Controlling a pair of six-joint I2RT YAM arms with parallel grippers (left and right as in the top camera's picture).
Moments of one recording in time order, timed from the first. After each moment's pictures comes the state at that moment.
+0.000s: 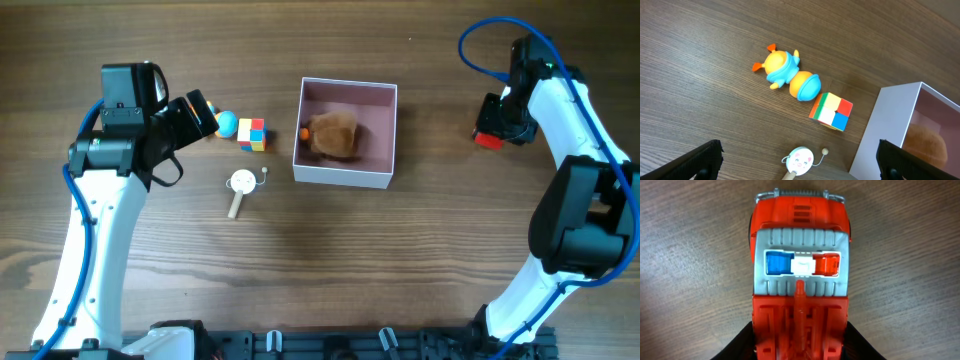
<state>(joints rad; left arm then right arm) 0.01 1.38 1.22 -0.79 0.02 -0.43 -0.14 1.99 1.49 -0.91 0.08 0.22</state>
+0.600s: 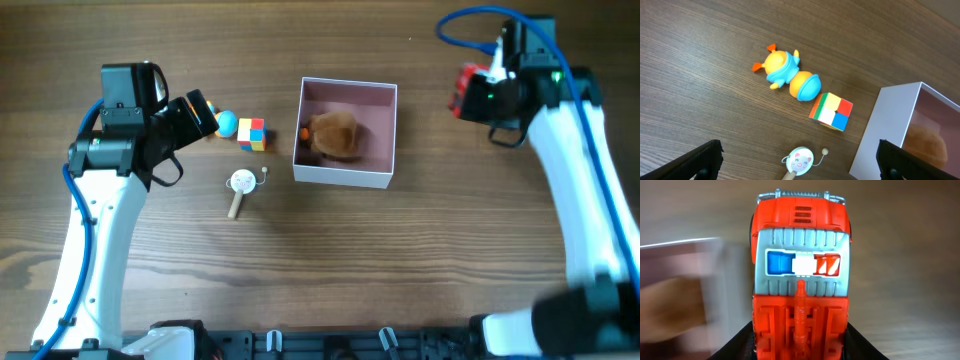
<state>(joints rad) 0.01 1.38 1.22 -0.79 0.02 -0.43 0.08 1.58 1.51 -1.01 0.01 0.26</state>
